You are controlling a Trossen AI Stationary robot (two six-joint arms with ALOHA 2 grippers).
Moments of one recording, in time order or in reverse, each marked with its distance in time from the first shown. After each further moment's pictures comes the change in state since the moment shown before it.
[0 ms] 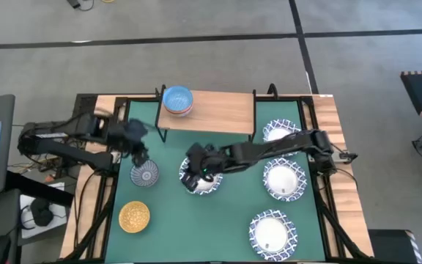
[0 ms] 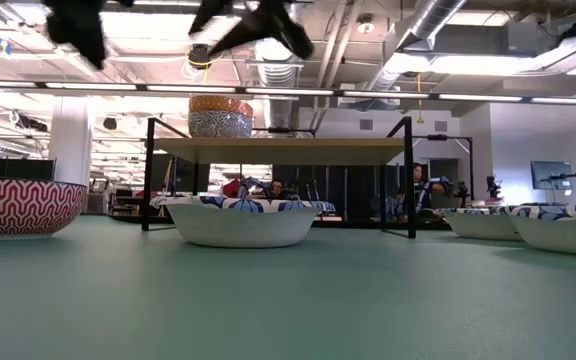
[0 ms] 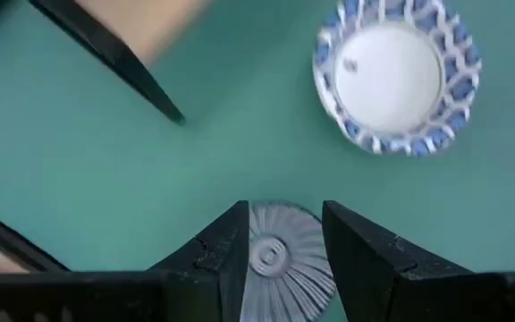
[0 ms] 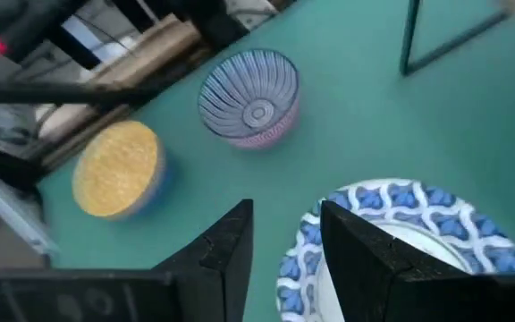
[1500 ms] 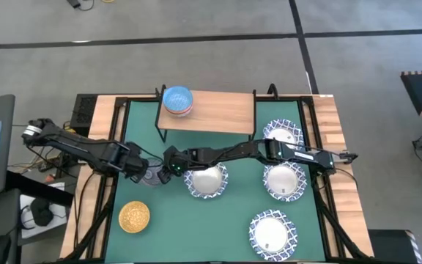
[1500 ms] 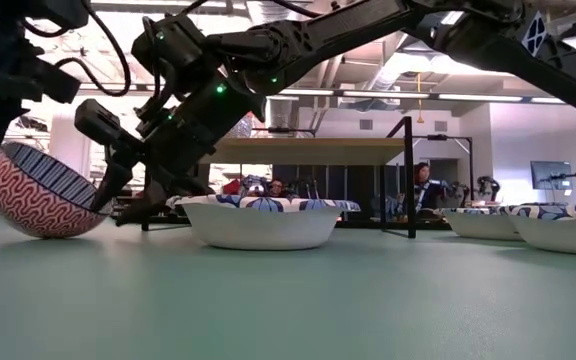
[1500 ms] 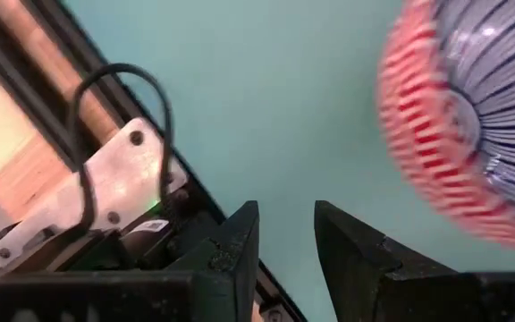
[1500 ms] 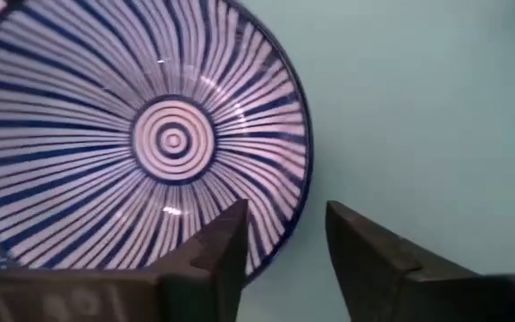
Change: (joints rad) left arm -0.226 0.050 -0.426 -0.067 0.034 -0.541; right arm -0.146 0.566 0.349 0.239 -0.190 0.084
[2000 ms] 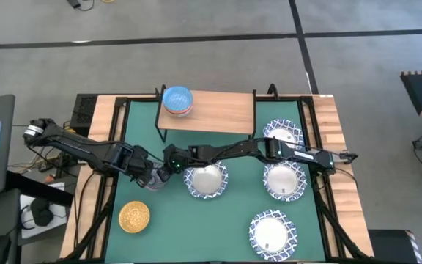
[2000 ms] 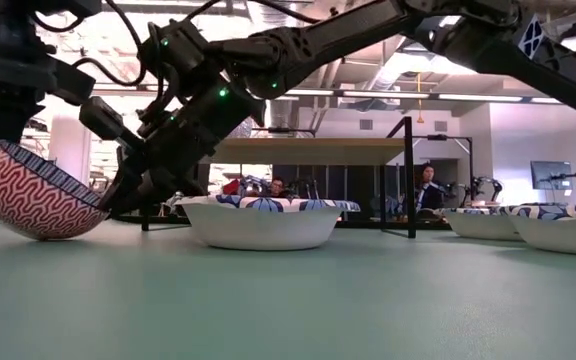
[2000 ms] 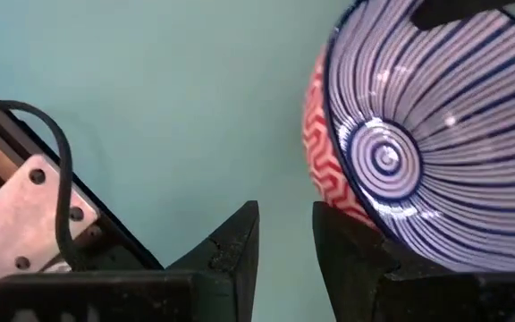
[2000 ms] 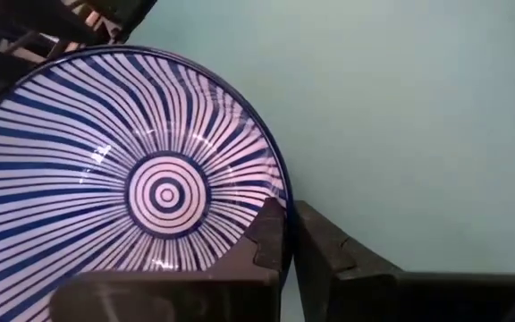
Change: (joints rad) left arm 0.000 0.037 -0.005 0.183 0.014 0.053; right arm -0.015 0.015 0.003 0.018 -0.086 0.026
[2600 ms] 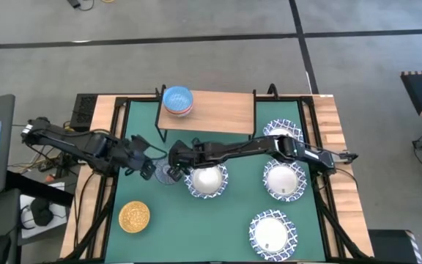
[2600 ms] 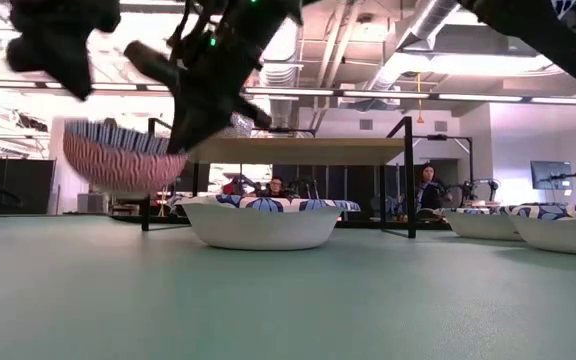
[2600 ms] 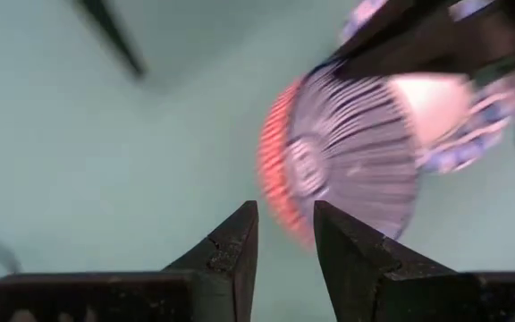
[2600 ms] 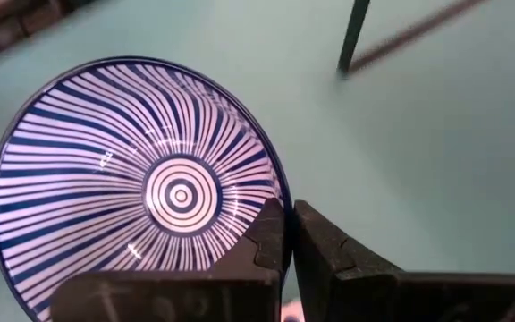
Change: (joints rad) left arm -0.033 -0.106 0.213 0.089 -0.206 0.068; right arm 0.058 -0.242 -0.005 -0.419 0.360 -0.226
